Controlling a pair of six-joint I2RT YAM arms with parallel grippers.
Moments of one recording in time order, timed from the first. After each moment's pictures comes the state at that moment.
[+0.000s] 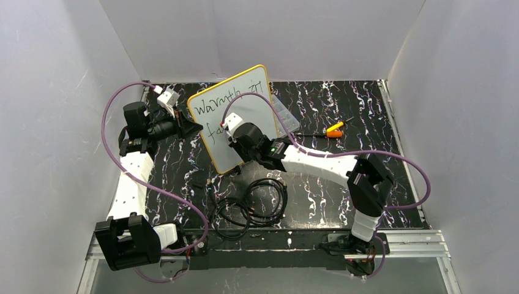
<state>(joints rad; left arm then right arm) 0.17 1.17 0.99 -0.31 1.00 0.08 1.06 1.78 1.38 -0.23 0.27 0.05</state>
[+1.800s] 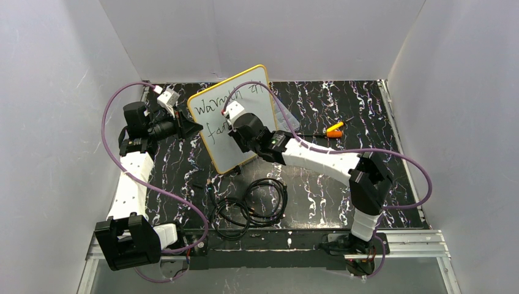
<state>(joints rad) 0.17 1.17 0.99 -0.31 1.00 0.07 1.03 1.79 1.46 -0.25 0.29 0.07</state>
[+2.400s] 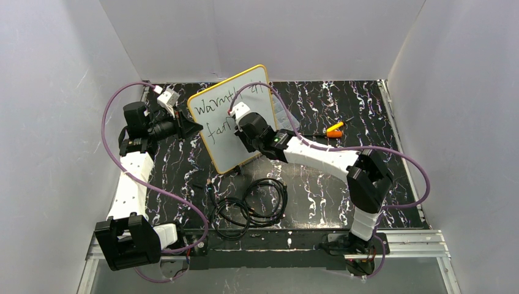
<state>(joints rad) 0.17 1.17 0.99 -0.31 1.00 0.07 0.98 1.80 1.44 -0.27 0.29 0.08</state>
